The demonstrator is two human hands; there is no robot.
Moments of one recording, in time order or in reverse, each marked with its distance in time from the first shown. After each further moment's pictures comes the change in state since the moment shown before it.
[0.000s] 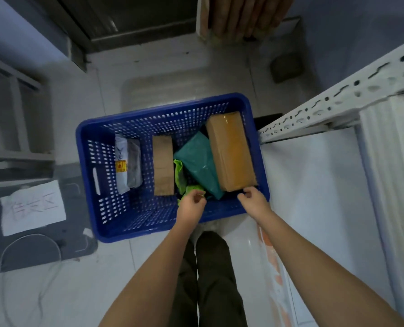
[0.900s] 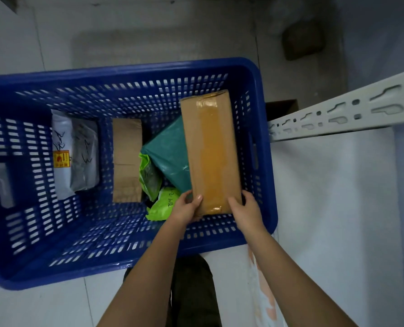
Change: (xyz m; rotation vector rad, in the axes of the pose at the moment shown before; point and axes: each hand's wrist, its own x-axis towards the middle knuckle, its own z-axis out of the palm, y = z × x) left_hand 0.158 -0.046 0.095 -0.601 -0.138 -0.346; right_hand 0.132 0.046 0.047 0.253 0.105 0.083
